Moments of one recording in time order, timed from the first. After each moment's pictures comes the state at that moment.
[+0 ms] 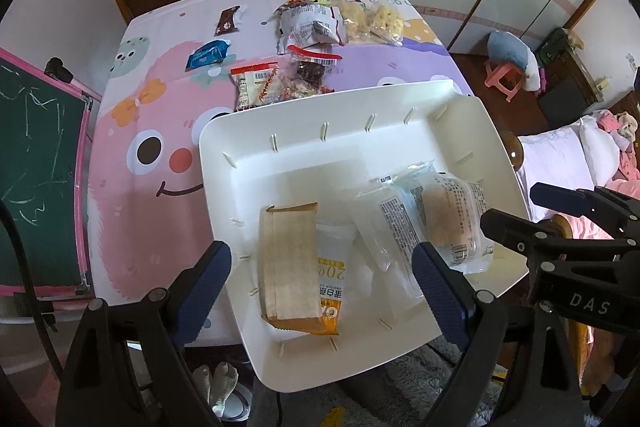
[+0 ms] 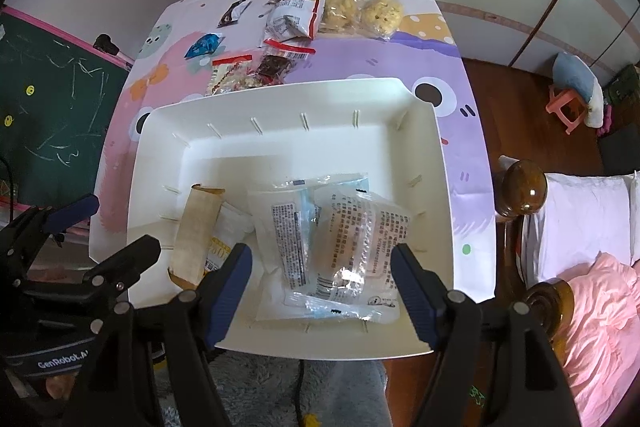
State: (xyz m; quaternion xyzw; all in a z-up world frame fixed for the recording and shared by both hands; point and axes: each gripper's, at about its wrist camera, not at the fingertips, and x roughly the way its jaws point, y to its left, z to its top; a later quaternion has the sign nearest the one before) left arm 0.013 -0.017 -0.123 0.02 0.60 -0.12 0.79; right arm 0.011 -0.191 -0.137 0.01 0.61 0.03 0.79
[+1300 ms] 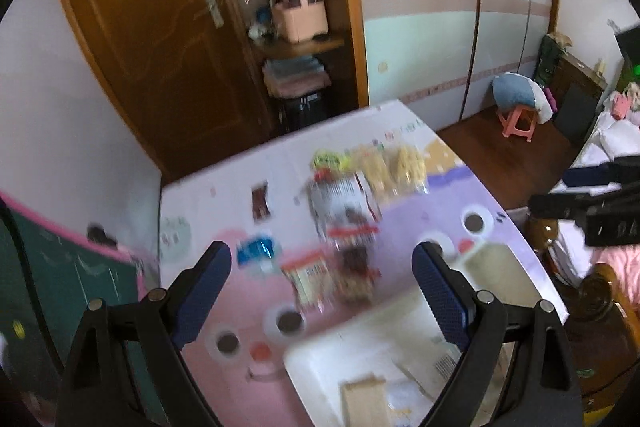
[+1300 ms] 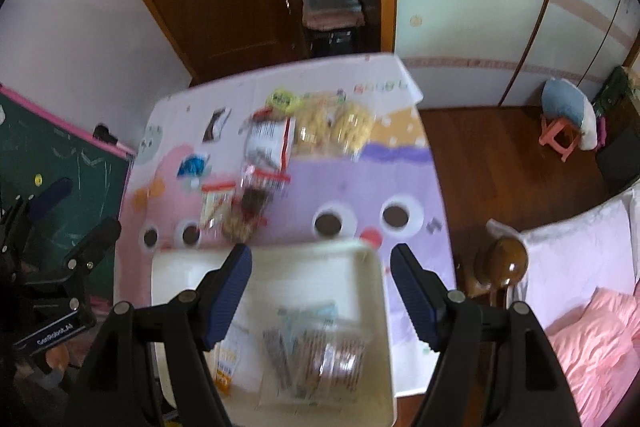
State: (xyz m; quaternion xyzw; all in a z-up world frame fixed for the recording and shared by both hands) left arm 0.134 -0.046 -0.017 0.15 0.42 -0.13 0.89; right arm 0.123 -0.255 -0.045 0.07 0.53 0.02 0.84
